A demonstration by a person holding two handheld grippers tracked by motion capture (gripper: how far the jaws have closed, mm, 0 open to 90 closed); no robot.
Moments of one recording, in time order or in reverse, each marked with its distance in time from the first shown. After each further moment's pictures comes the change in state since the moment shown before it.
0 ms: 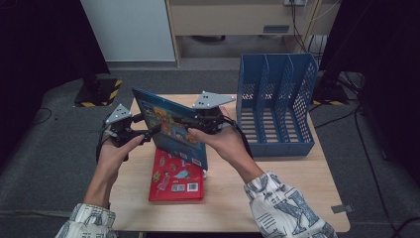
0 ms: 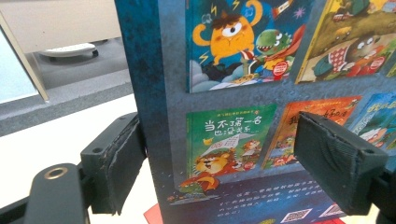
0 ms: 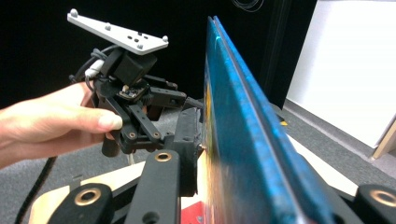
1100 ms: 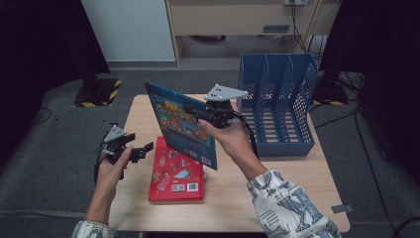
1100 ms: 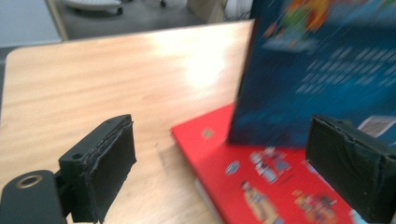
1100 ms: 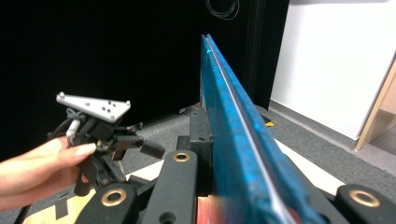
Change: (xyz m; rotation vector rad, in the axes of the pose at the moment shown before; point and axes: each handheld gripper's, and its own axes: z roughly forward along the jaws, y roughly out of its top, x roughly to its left) left arm 0.016 -0.081 -0.003 0.121 0.127 -0.119; right arm -0.019 0.004 -0.018 -0.036 -0.074 0.061
